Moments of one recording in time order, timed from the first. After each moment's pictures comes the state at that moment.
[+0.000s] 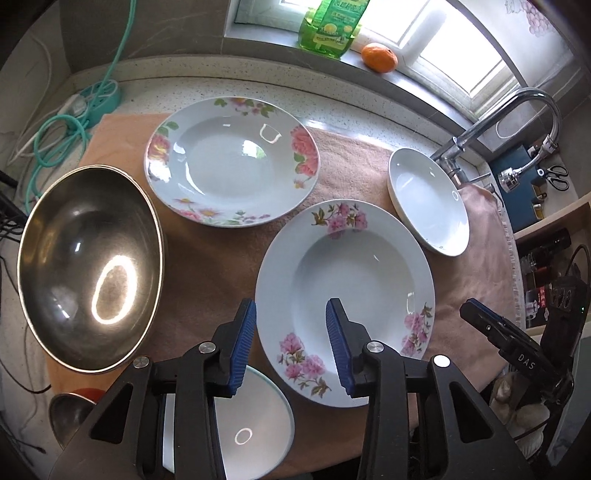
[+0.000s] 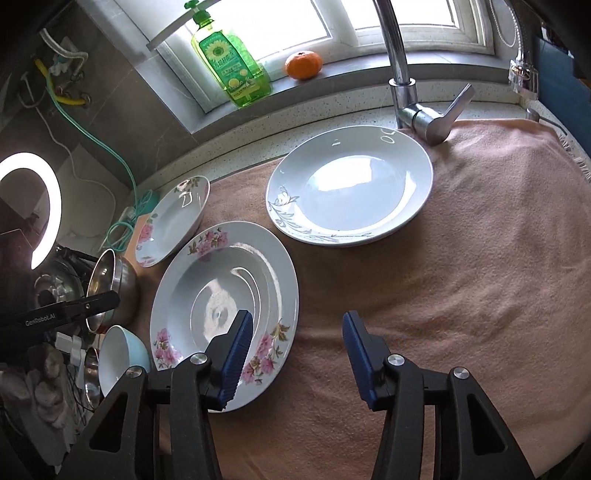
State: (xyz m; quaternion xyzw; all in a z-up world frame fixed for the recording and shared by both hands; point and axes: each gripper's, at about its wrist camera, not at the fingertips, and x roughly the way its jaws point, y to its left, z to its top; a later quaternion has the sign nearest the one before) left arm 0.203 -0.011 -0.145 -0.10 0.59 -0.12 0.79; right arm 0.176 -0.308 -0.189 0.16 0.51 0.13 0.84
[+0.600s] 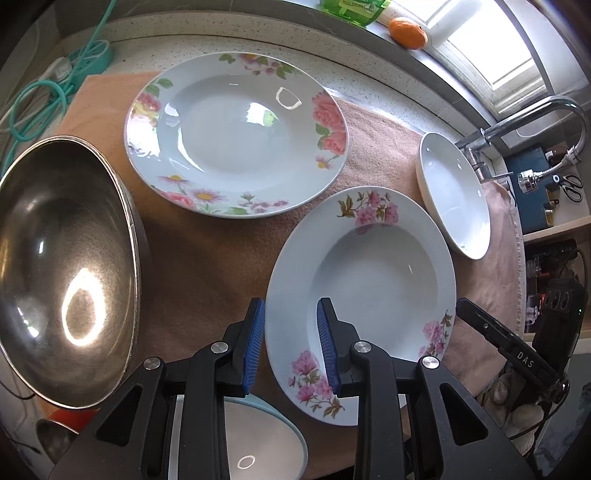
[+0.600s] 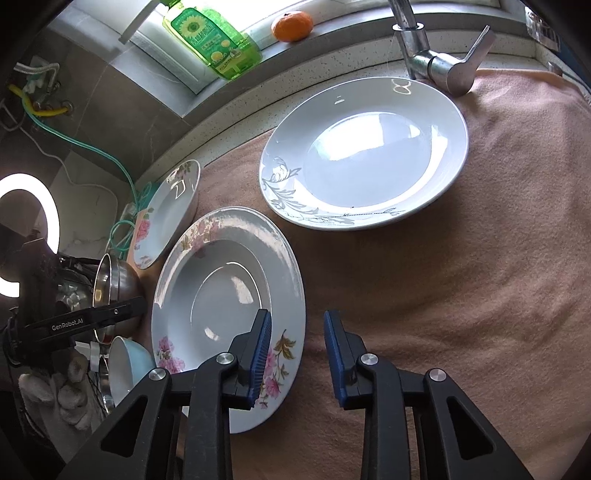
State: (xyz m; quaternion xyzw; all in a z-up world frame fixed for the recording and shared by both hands) left arm 0.225 -0.001 -0.178 -0.12 0.64 -0.12 0.75; right arm 0.204 -0.306 -0.224 0.21 0.55 0.15 0.79
